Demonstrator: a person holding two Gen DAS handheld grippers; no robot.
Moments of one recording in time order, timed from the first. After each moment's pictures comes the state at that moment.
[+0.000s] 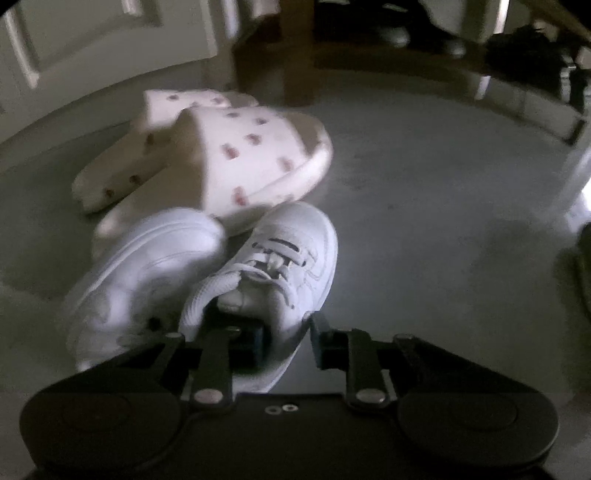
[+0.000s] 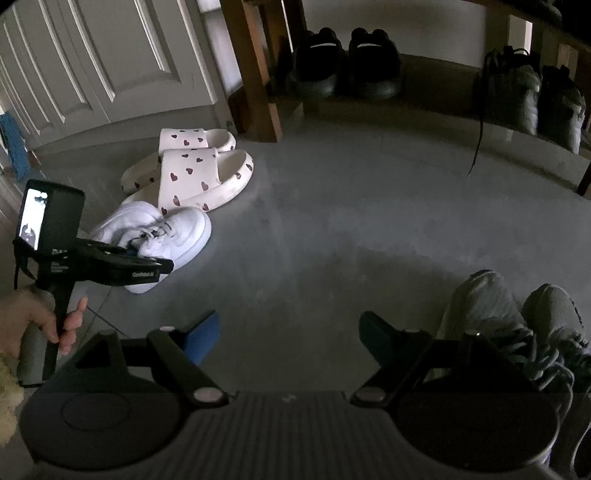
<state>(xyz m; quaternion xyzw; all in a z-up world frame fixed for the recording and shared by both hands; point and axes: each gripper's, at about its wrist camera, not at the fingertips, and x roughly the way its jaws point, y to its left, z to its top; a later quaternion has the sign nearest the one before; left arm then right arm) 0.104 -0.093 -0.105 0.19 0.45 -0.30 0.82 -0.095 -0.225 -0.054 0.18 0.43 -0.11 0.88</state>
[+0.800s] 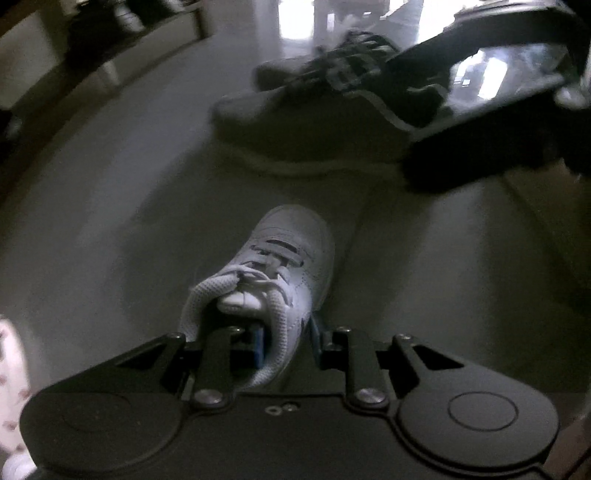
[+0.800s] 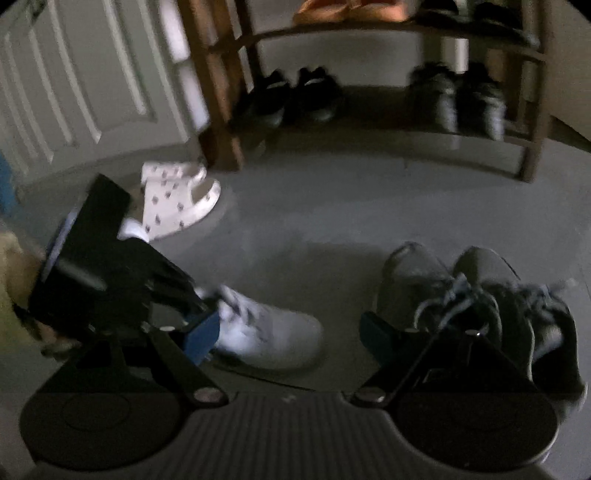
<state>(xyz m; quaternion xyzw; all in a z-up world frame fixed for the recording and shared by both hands) -0.052 -0.206 -0.098 0.44 0.32 -0.66 0.52 -0.203 -0.215 -0.040 0.21 0.35 -0.20 0.89</state>
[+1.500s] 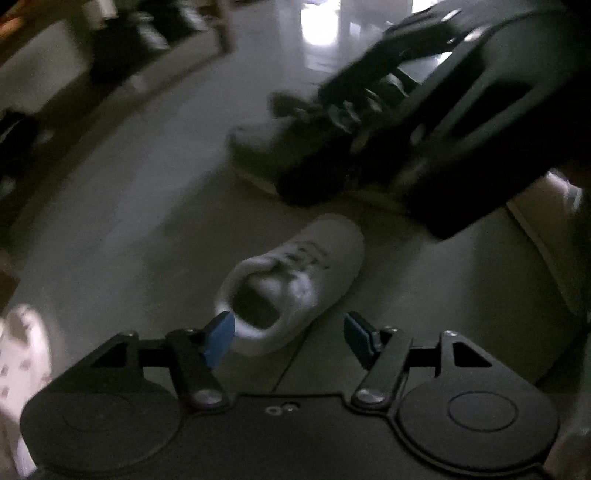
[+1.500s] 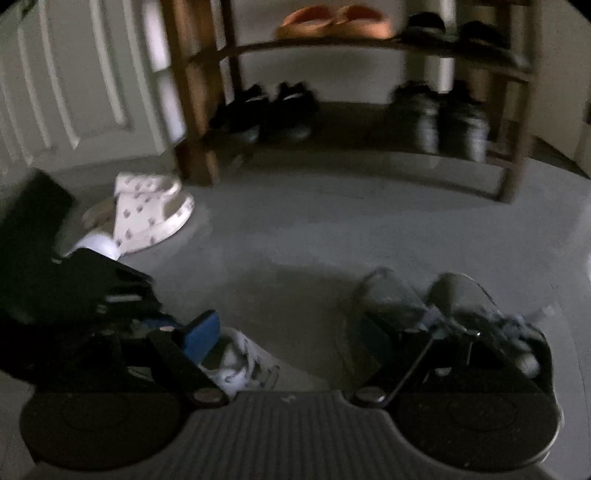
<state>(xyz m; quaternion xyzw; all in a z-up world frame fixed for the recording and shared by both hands) -0.049 -0.192 -0.071 0.41 0.34 -0.59 0.61 -0.150 -0.241 -0.047 0.12 0.41 -0.15 0.89</state>
